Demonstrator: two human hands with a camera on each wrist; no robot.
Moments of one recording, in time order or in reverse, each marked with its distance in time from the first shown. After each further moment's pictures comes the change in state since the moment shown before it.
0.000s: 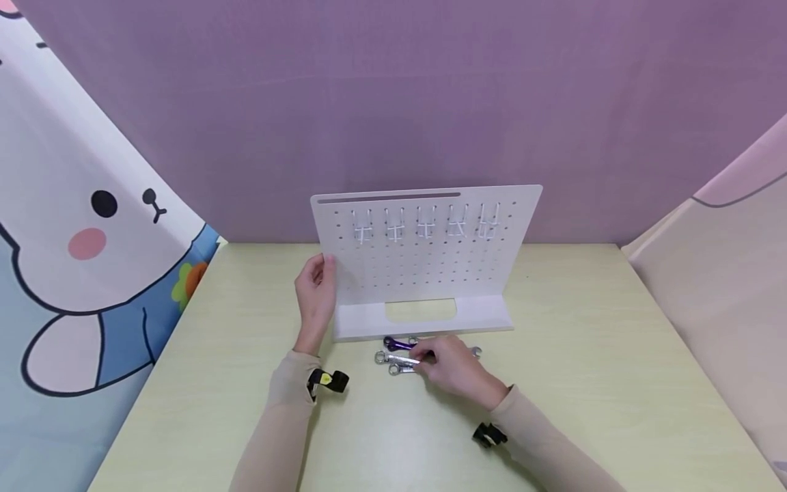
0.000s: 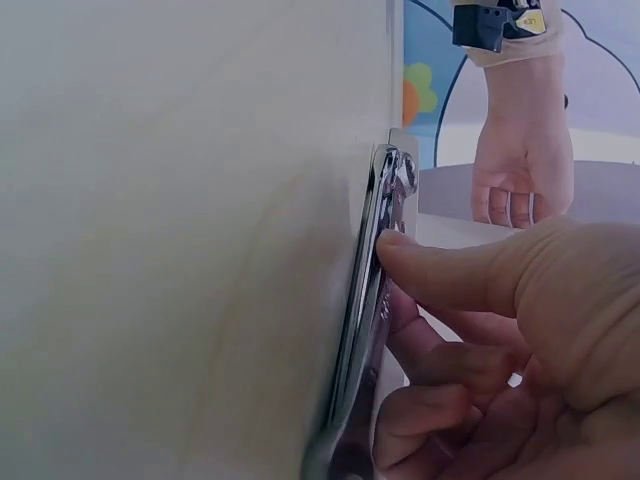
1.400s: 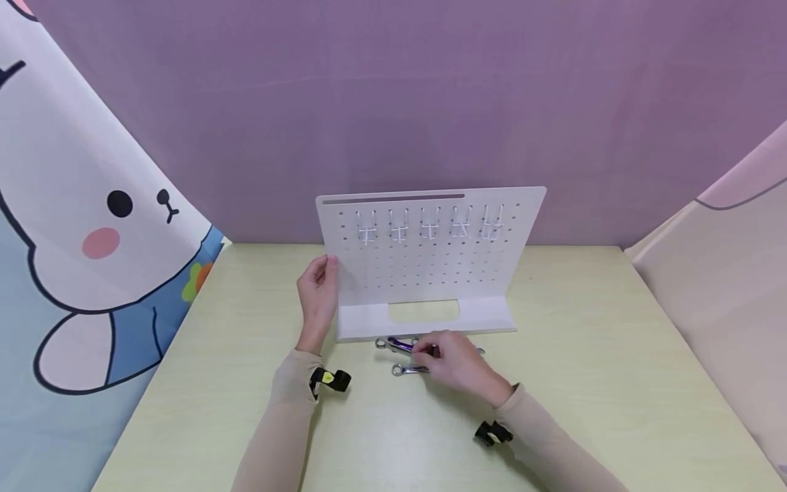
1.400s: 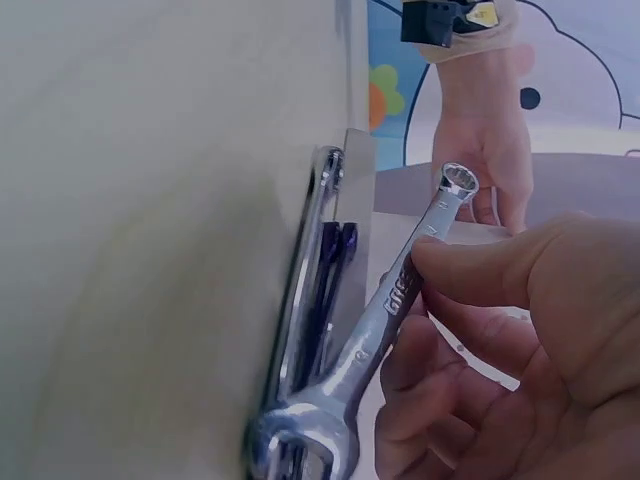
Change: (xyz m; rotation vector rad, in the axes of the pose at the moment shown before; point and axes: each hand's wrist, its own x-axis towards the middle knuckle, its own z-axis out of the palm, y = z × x) left_hand 0.002 -0.002 -0.003 0.006 -0.010 -0.024; right_hand 0.001 -0.008 -0.010 0.055 0.005 0.041
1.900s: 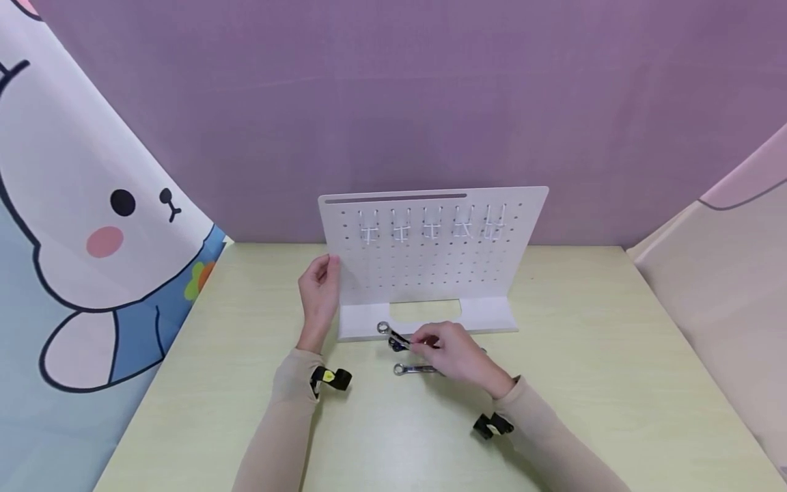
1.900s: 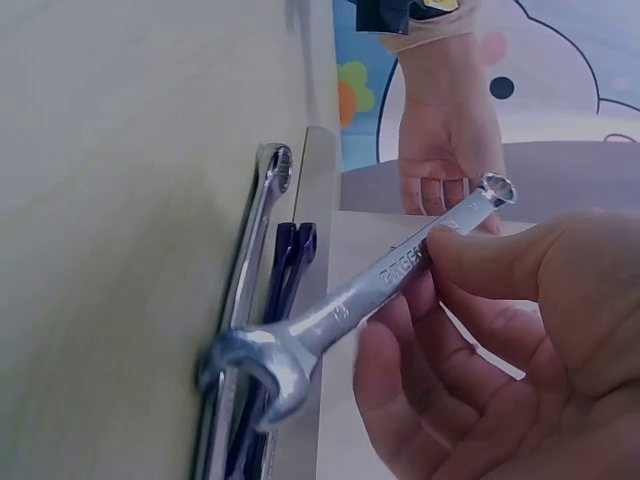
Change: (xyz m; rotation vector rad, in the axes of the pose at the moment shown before) left_hand 0.001 0.000 -0.002 0.003 0.003 0.010; right_hand 0.009 -0.006 -0.008 0.094 0.001 -0.074
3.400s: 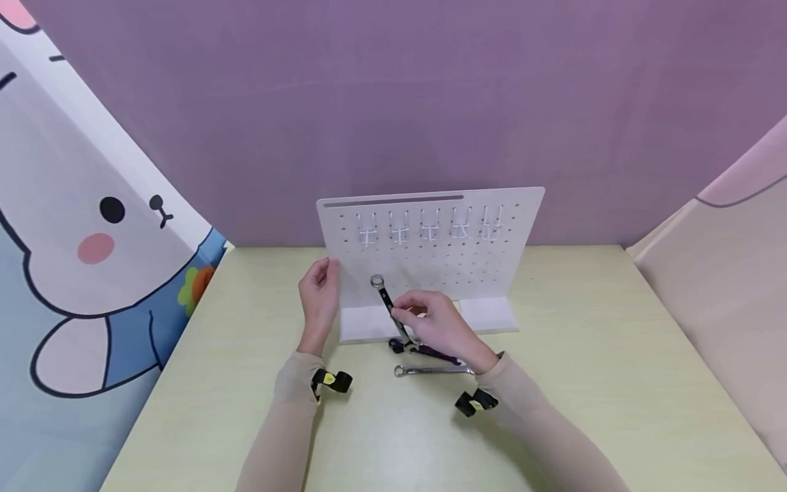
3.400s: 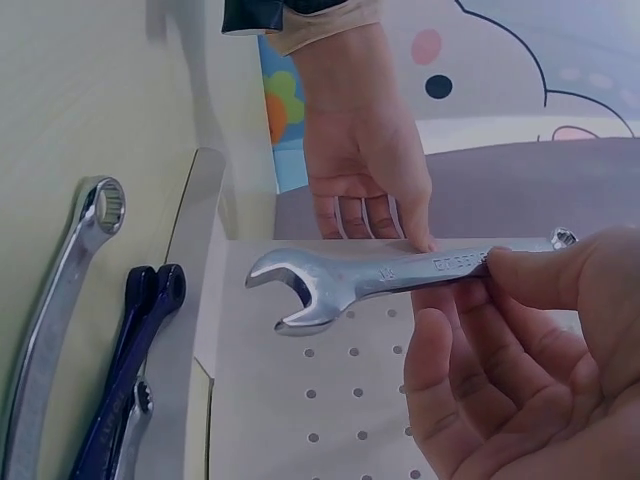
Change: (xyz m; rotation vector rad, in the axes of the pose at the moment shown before) left_hand 0.001 -0.001 0.001 -0.008 -0.011 -0.029; right_hand 0.032 -0.042 -0.014 0.076 0.158 -0.092
